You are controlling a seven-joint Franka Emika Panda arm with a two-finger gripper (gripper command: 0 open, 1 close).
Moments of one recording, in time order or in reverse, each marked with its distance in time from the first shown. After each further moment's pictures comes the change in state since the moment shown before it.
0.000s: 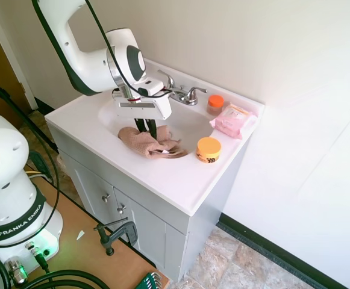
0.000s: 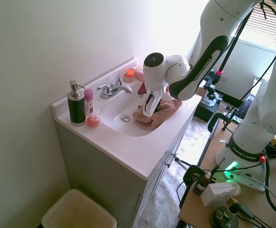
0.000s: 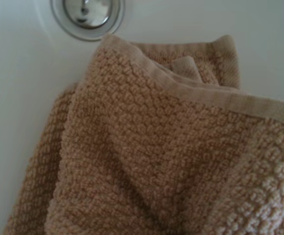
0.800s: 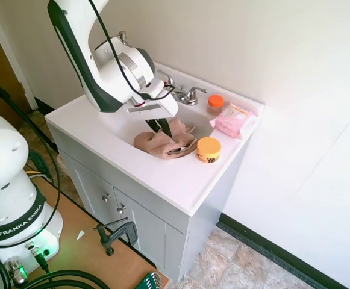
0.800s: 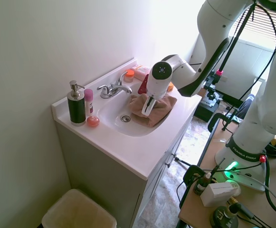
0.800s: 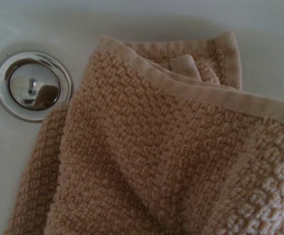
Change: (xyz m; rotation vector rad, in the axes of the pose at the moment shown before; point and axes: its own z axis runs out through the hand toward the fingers) arm 0.003 -0.006 0.018 0.079 0.229 -0.018
